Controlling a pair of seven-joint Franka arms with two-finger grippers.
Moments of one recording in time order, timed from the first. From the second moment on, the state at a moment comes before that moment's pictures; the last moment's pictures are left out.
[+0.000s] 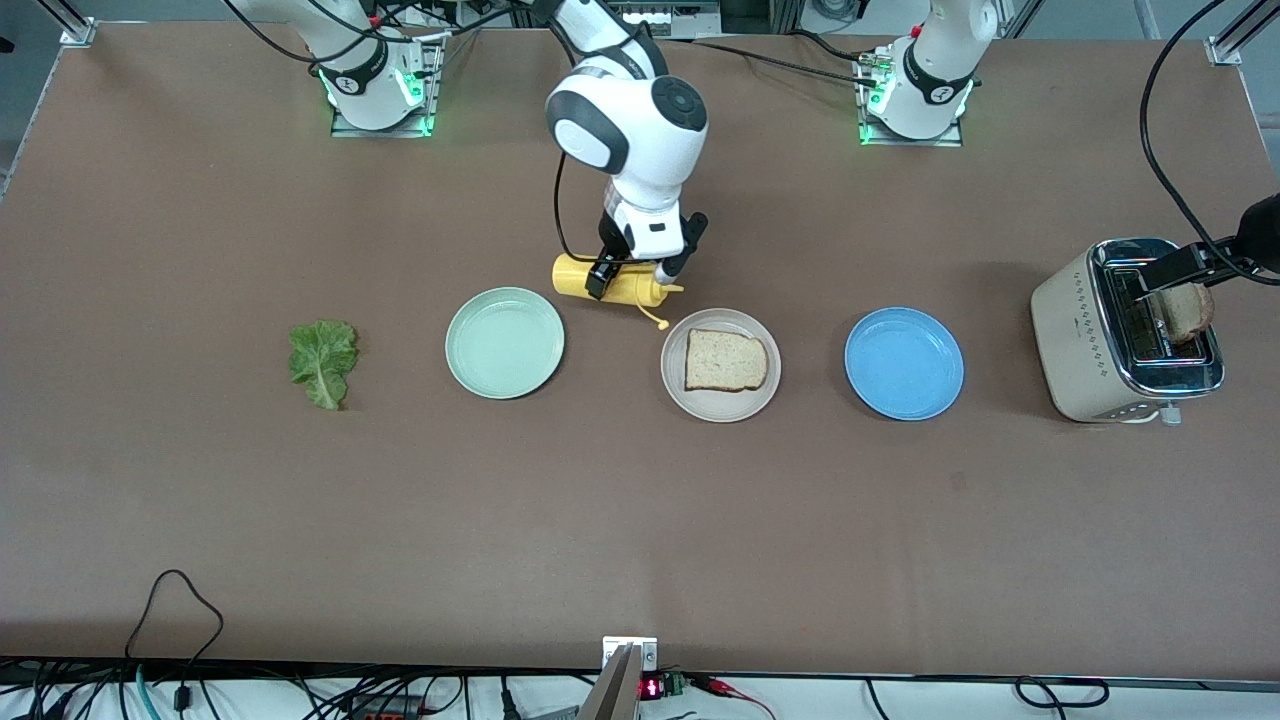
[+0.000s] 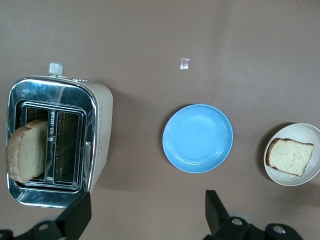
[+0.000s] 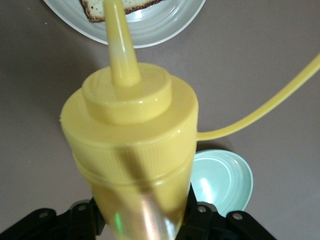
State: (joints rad) left arm 0.21 0.08 -0.04 -1.63 -0.09 1.63 -0.05; right arm 0.89 0.58 0.06 -1.56 -0.43 1.95 0.01
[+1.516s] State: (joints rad) left arm 0.20 0.06 -0.16 -1.63 0.01 1.64 -0.05; right arm 0.62 0.41 0.03 -1.47 -0.18 1.73 -0.41
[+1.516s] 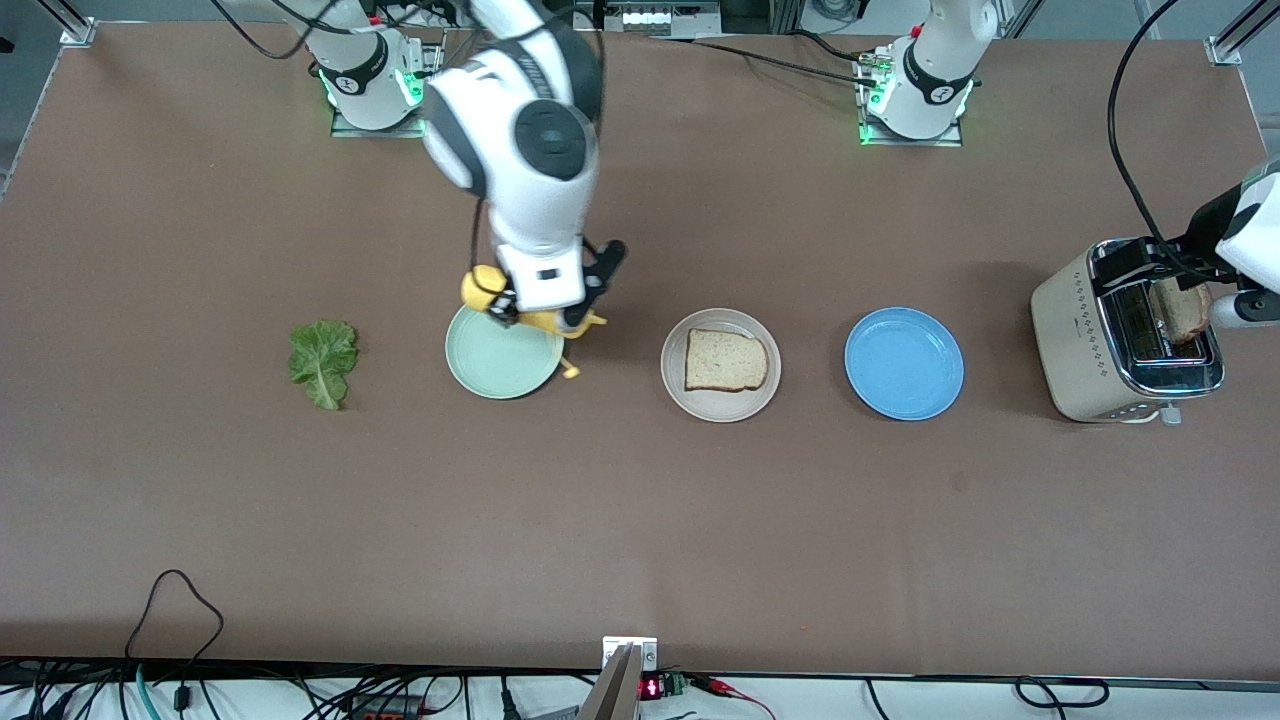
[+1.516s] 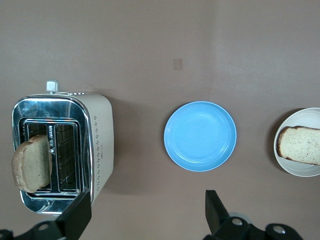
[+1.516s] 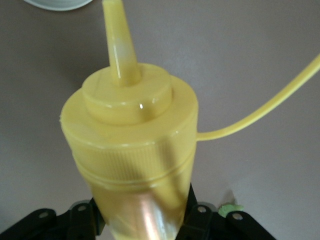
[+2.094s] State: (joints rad) left arm 0.20 0.04 -0.17 -1.64 0.01 1.64 -0.05; right arm 0.32 0.16 0.02 -1.78 0.09 1.79 -0.93
